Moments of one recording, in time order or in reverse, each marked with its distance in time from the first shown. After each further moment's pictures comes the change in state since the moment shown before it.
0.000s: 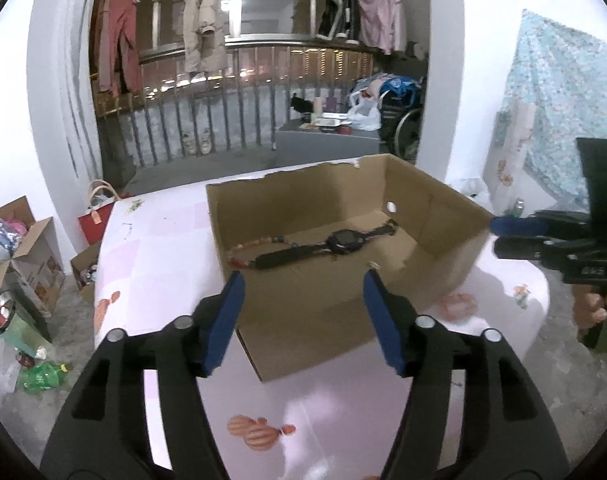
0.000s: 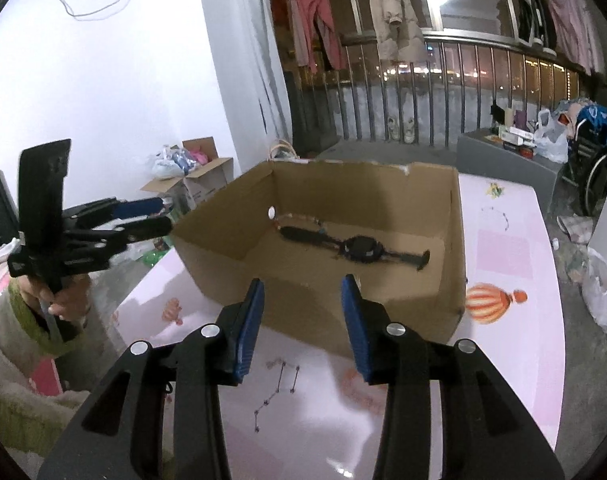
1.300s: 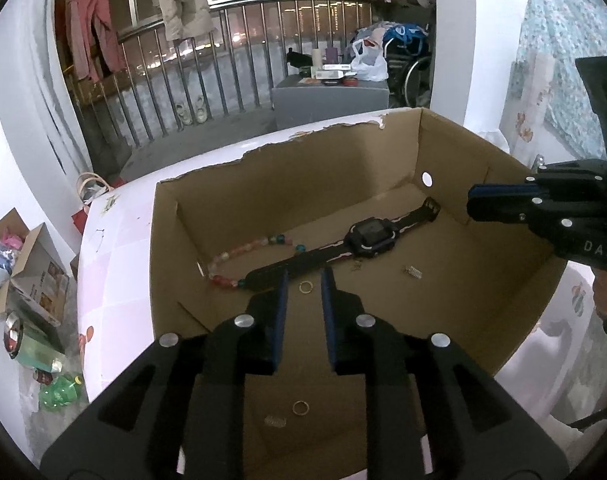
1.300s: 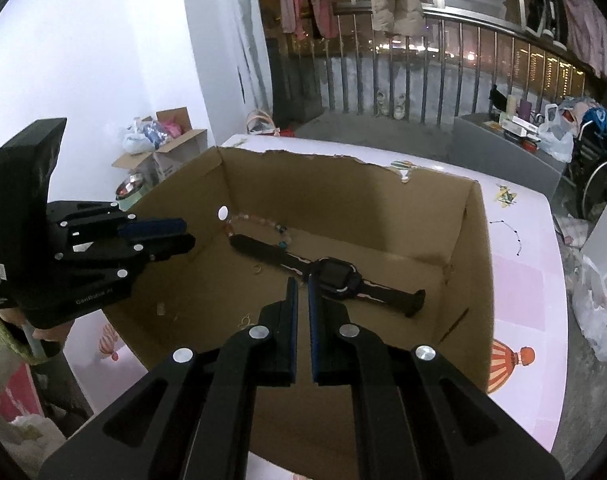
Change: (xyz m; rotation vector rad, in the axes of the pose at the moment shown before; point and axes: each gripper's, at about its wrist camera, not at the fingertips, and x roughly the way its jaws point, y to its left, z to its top) left arm 0.119 -0.003 0.038 0.074 0.175 0.054; right arm 0.094 -0.028 0.057 -0.027 0.112 -0.072
